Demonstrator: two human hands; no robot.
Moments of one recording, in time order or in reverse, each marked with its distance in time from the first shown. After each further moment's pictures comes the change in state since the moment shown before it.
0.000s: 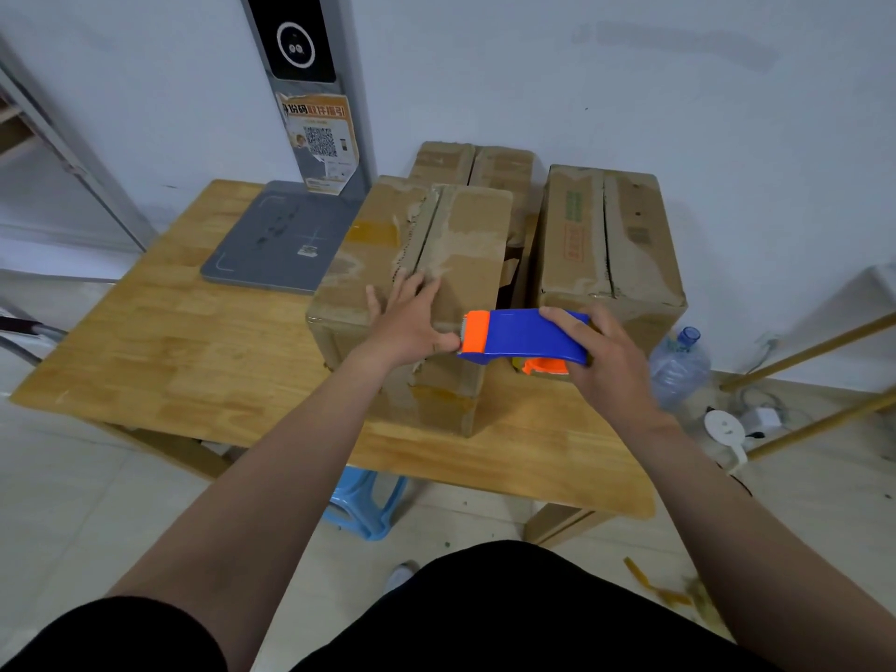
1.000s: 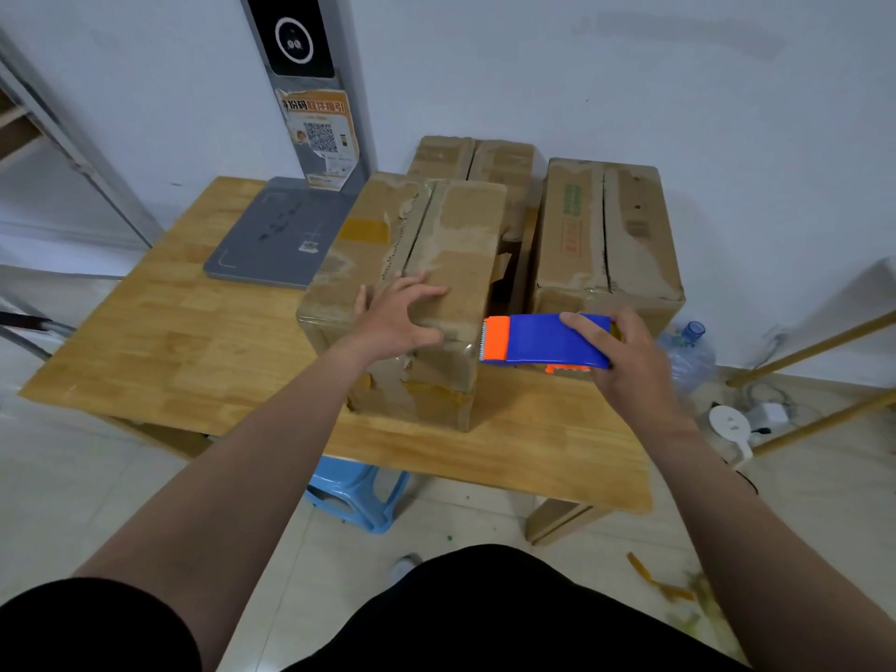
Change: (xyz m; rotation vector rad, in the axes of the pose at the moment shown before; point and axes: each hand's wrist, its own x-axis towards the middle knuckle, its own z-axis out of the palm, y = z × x) left_hand -0.007 -0.010 -0.006 -0.166 0.002 0.034; right_hand -0.016 0.032 -0.012 -0.060 0.013 -0.041
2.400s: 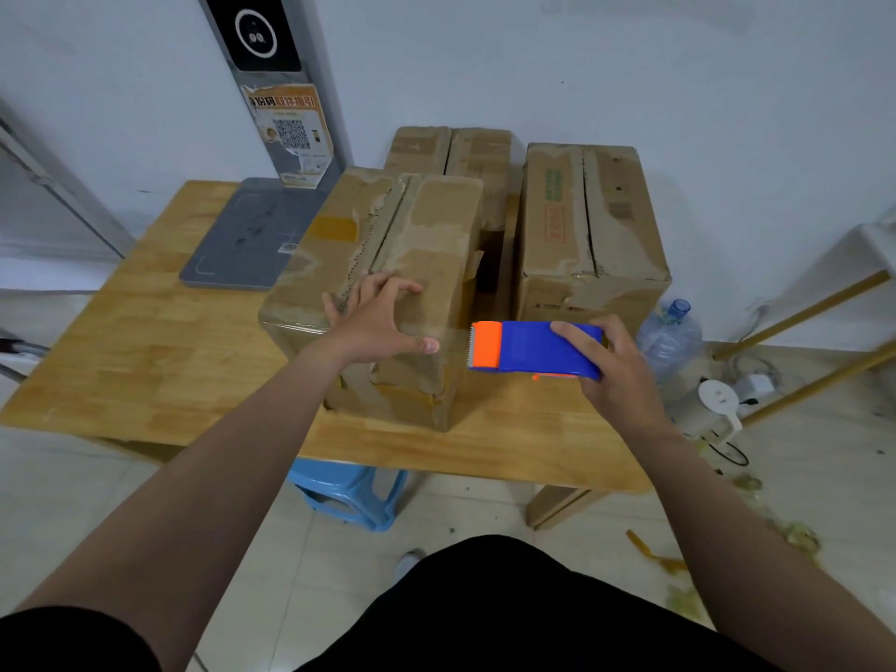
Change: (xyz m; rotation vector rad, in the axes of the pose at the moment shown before) left_hand -0.004 -0.003 -0.007 0.106 -0.099 -0.054; right_hand -0.027 -0.003 0.017 0.071 0.032 0.025
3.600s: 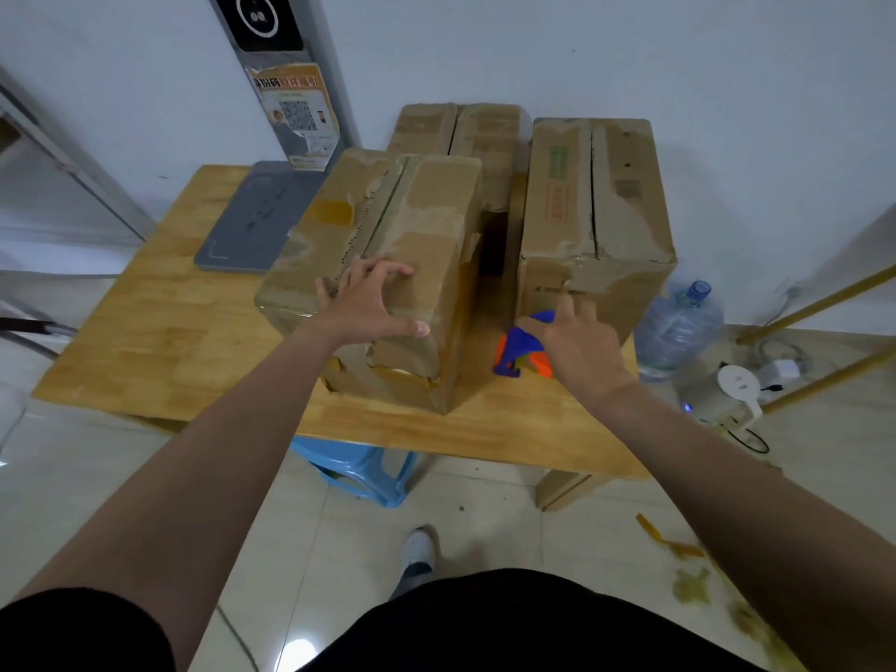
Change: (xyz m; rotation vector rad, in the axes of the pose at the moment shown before) left_hand -0.002 0.007 -0.003 -0.001 -0.009 -0.061; right_hand 0.035 -0.020 0.009 -0.419 -0.547 0.169
